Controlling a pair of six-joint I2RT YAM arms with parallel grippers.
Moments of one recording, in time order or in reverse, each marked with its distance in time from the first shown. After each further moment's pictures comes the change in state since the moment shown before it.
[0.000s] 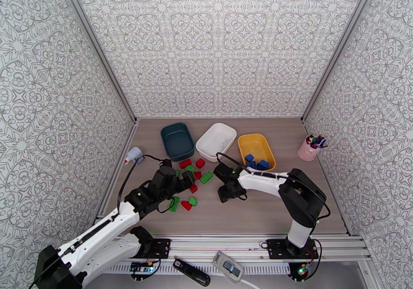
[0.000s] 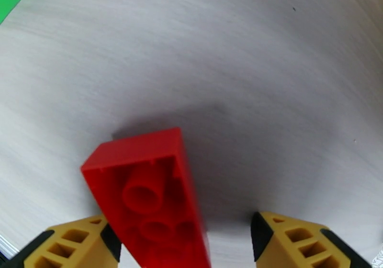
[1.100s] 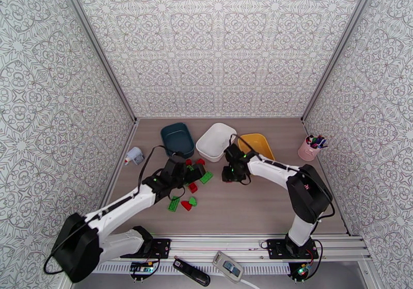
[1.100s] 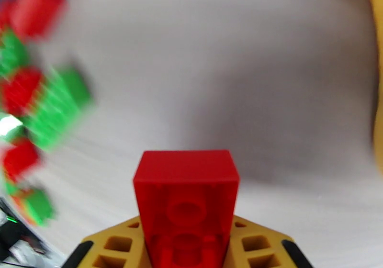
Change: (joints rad) left arm 0.048 0.351 0.143 0.247 0.180 0.043; right arm -0.232 -0.020 0.140 0.119 -0.251 0.107
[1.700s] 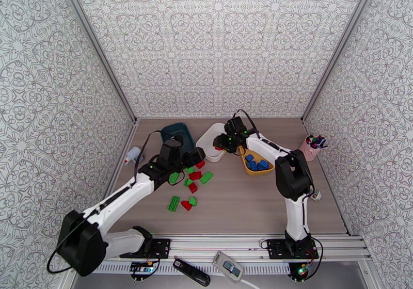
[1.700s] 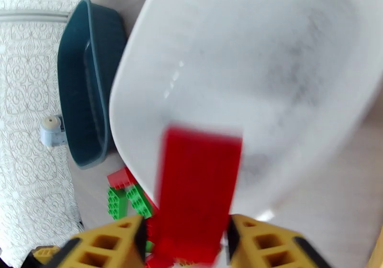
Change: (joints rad) left arm 0.081 -0.047 0.121 -0.071 0.031 0.082; right arm -0.142 0.320 0.477 0.102 -0.228 0.173
